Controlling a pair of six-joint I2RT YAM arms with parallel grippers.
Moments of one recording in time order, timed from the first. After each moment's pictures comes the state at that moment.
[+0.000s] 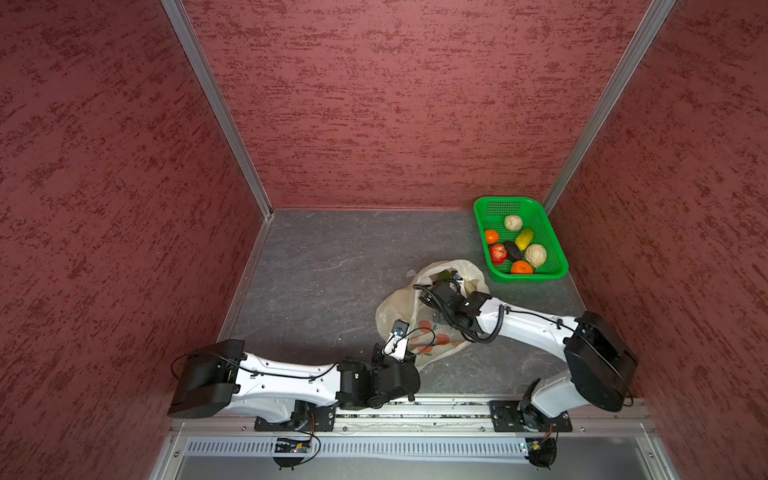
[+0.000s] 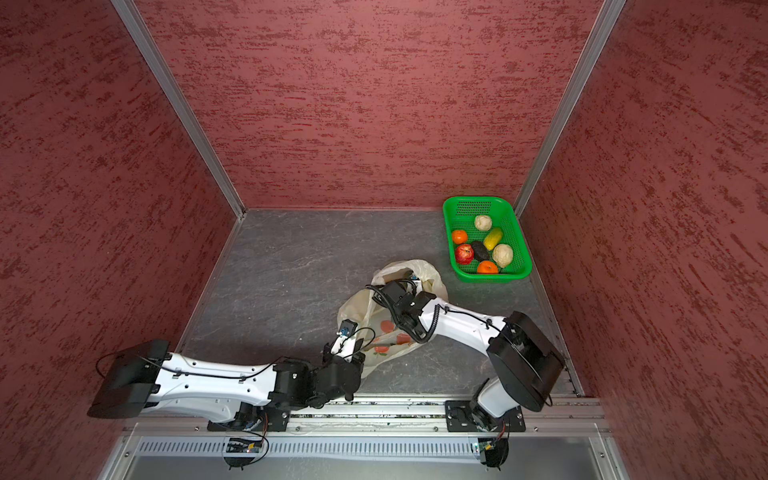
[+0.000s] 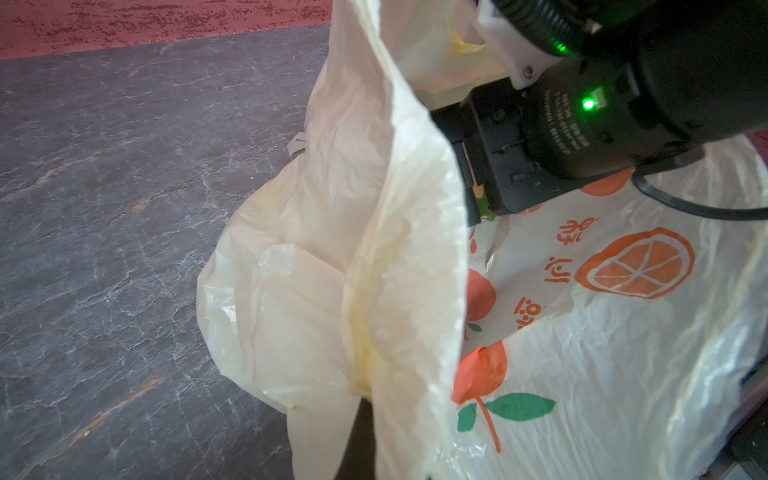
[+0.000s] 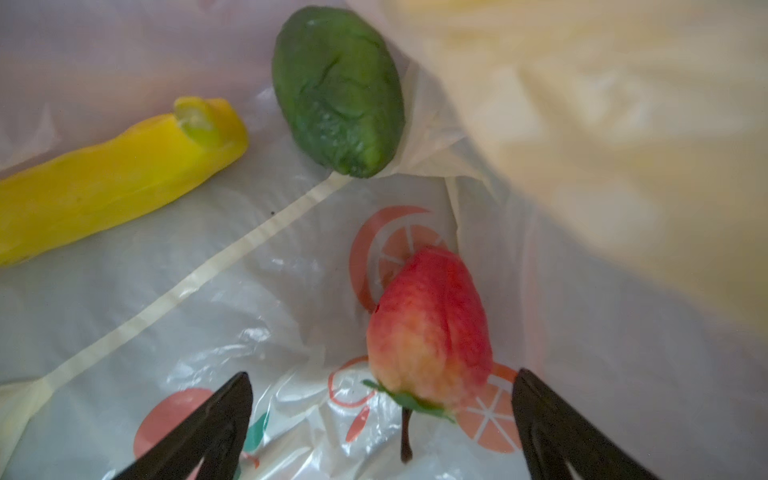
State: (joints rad) left arm -1.48 1.23 0.59 -0.14 -0.82 -0.74; right arm 0.77 1.54 0.89 -0.59 0.49 0.79
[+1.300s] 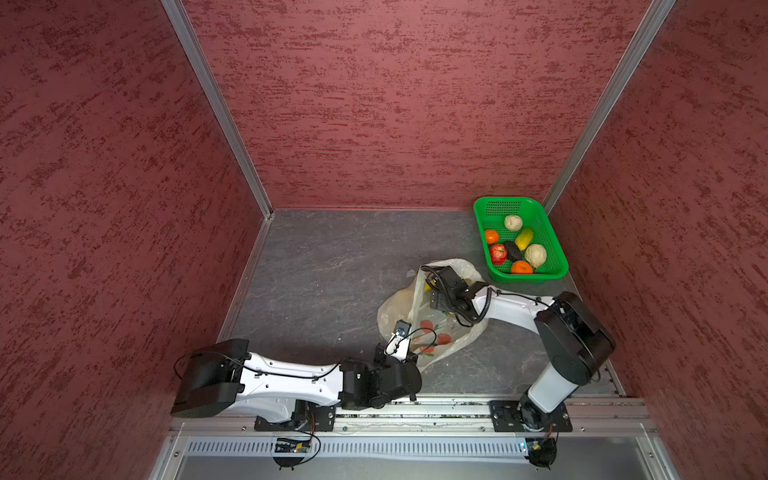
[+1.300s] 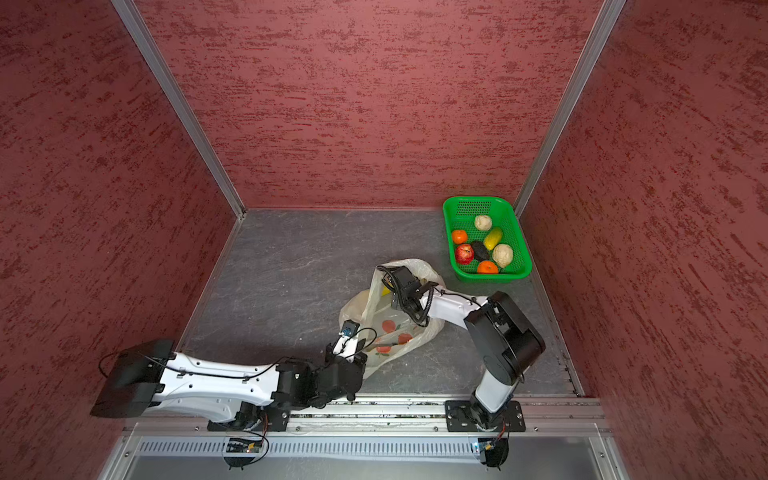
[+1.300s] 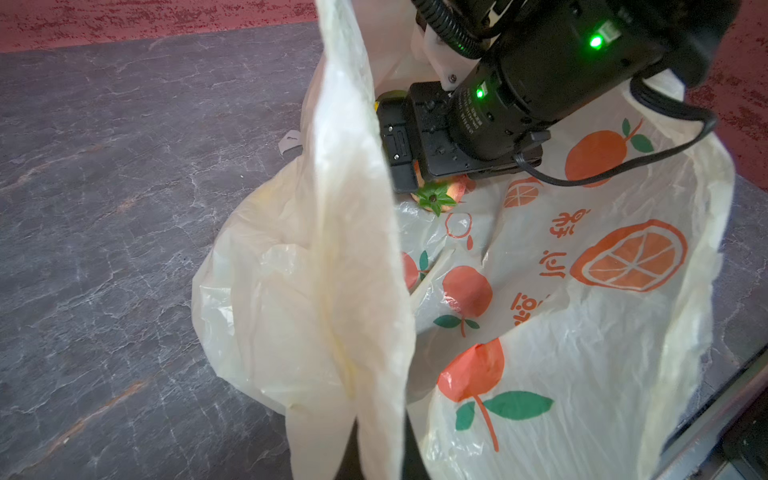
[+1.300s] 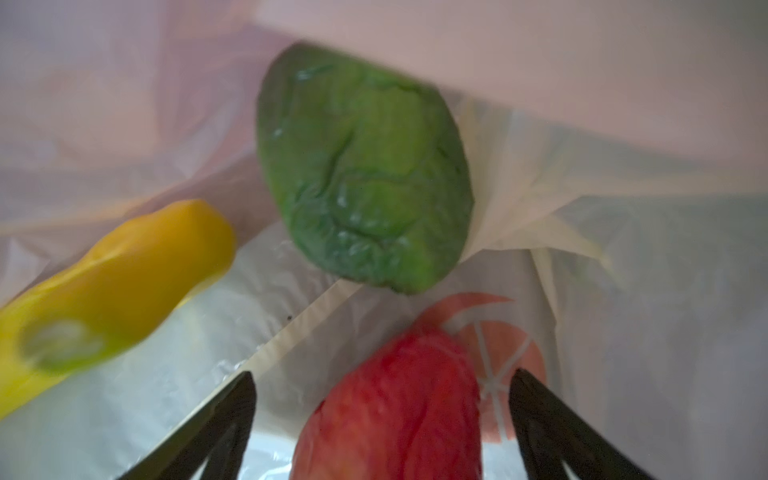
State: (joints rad) left arm -1.48 1.25 0.59 -0.11 -0.82 -0.74; right arm 0.63 1.70 0.93 -0.37 0.30 0.74
